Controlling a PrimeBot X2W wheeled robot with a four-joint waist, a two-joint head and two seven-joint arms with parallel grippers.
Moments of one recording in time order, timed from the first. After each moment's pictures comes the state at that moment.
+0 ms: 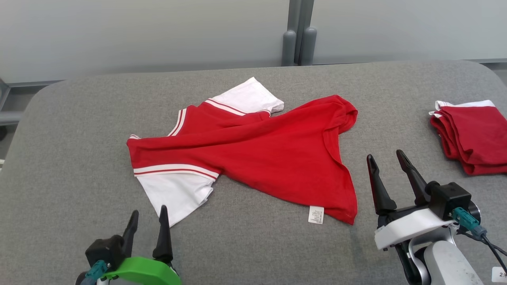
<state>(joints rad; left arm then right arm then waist) -0.02 0.05 -0.12 0.30 -0.37 -0.04 -0.24 -0.13 -0.11 0.09 0.20 0.21 0.13 -0.26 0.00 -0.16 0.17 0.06</state>
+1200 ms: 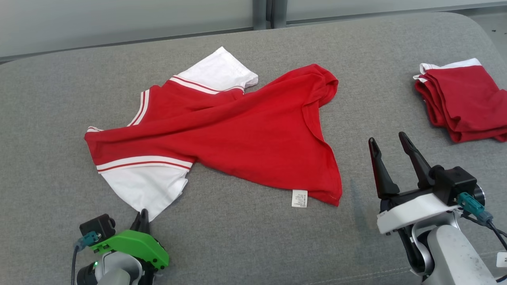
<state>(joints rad) -0.35 0.06 -0.11 0.95 -0.57 -0.10 -0.20 -0.19 -0.13 0.11 0.19 0.23 0.13 -0.26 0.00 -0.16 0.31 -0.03</state>
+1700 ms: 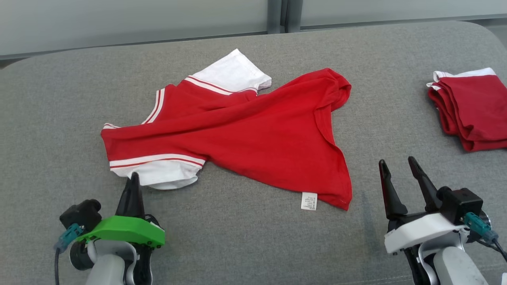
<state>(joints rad) -0.28 0.05 -0.07 0.61 -0.59 -0.11 -0.26 -0.11 -0.12 0.05 0.21 0.24 0.13 -0.26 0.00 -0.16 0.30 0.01</state>
